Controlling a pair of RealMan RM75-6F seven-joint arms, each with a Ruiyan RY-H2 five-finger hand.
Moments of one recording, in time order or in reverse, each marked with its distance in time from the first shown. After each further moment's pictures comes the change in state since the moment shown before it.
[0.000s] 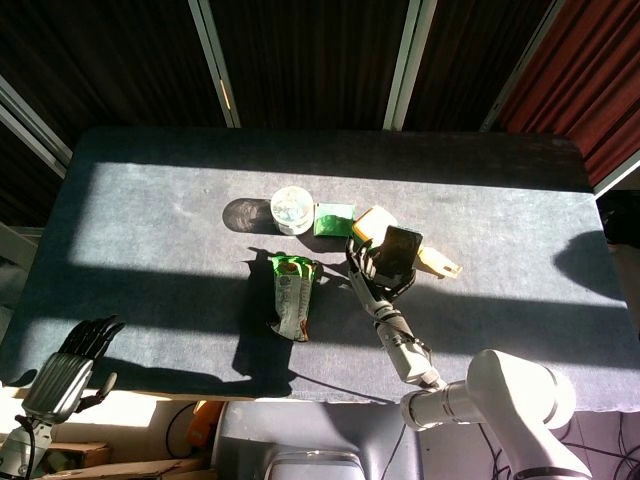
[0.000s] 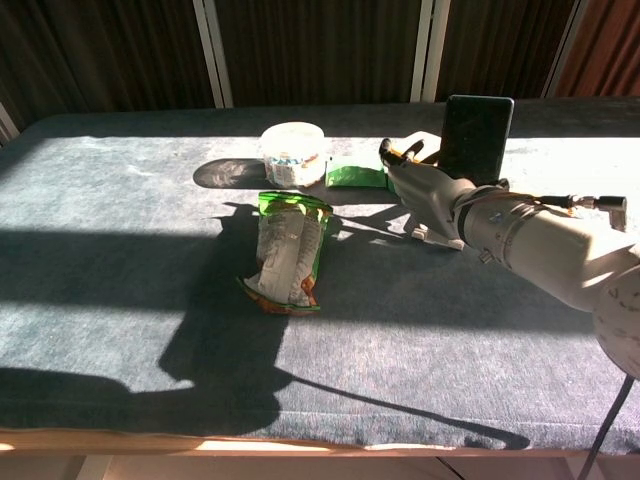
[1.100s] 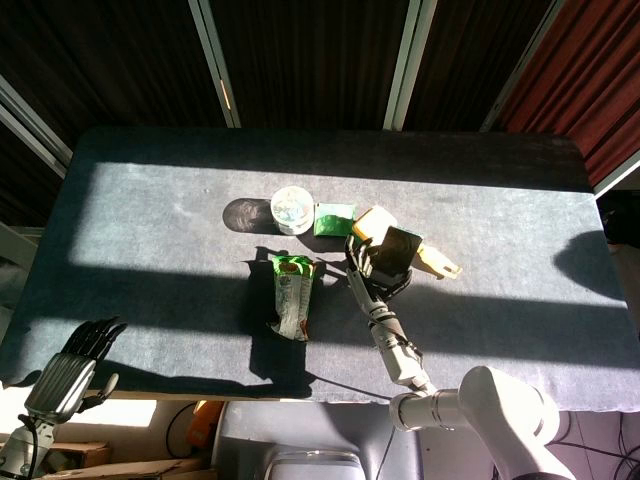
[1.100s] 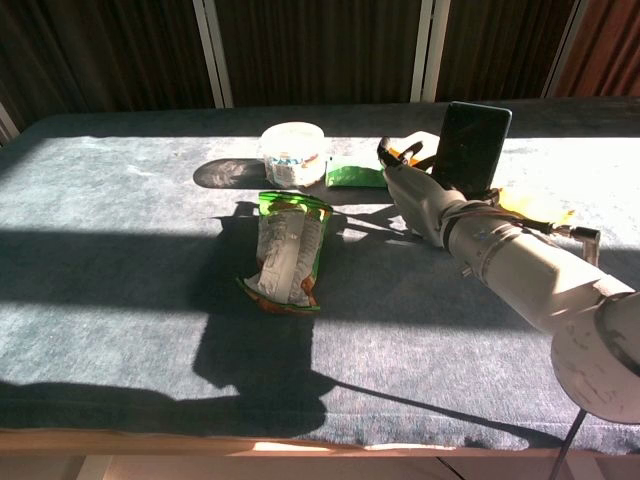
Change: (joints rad) left arm -0.005 -0.001 0.003 -0.002 -0.004 -0.013 0.007; right arm -0.087 -0.129 0.076 0.198 -0.072 0.004 0.032
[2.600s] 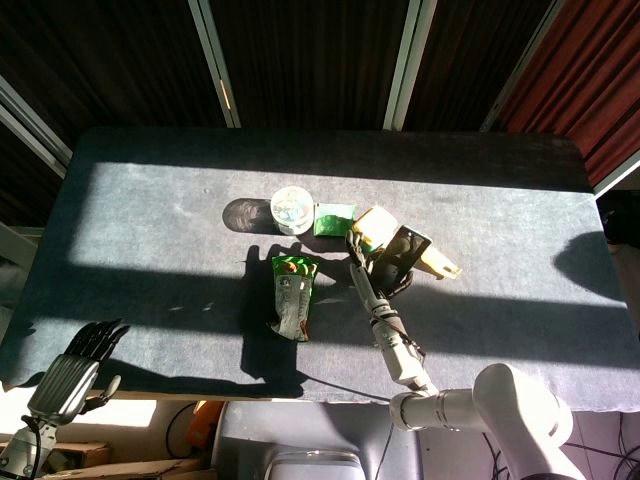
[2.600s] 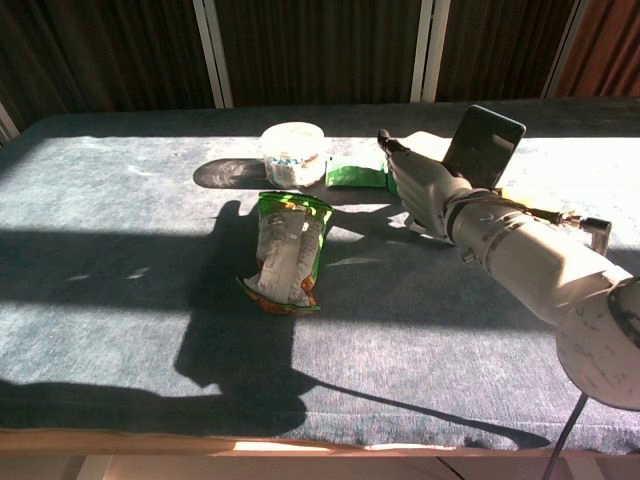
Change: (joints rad) left arm -0.001 -0.004 0.005 -0.003 0.004 -0.005 0.014; right arm -0.044 0.042 0.097 -0.065 -0.051 0.002 0.019
